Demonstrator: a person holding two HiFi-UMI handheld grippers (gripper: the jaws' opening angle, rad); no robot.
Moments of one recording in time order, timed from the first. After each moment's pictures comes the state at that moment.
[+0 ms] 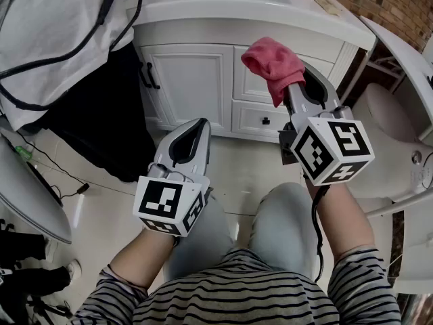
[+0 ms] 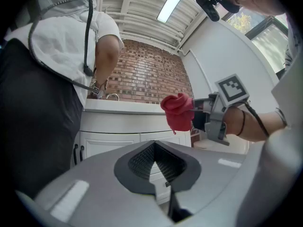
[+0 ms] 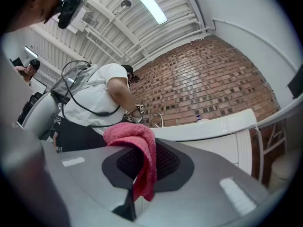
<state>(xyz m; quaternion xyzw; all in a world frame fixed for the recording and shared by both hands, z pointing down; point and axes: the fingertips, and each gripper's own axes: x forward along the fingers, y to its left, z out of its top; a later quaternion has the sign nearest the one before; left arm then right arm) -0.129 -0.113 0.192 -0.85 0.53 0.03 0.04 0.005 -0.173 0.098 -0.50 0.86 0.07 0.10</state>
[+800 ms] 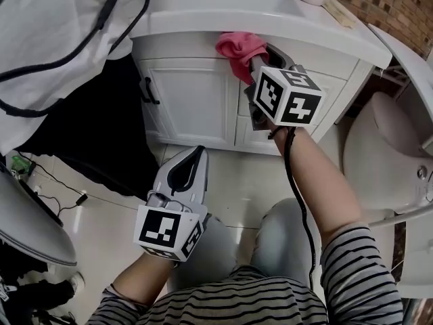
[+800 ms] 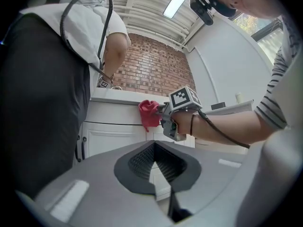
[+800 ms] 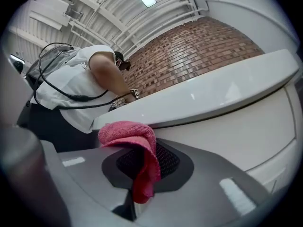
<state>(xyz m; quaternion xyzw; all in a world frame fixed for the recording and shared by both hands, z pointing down) -0.157 -0.141 0.215 -0.85 0.52 0.01 0.01 -0.065 -0.338 0.134 -0.51 0.86 -0.02 0.08</state>
